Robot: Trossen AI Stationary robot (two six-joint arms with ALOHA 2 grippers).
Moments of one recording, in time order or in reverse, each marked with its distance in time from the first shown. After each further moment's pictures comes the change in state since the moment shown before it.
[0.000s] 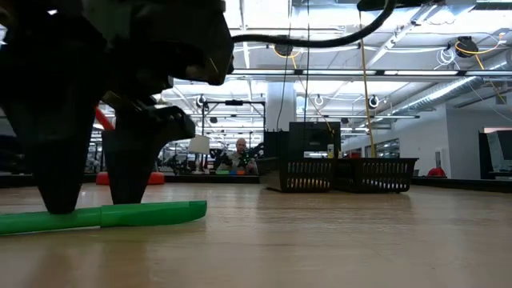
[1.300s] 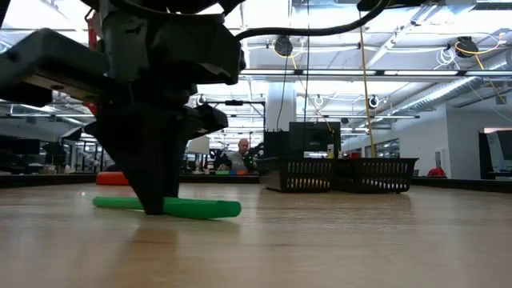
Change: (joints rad) left arm 0.081 -0.018 -0.078 0.058 -0.179 0.348; right arm 0.000 0.000 0.000 0.001 0.000 -0.016
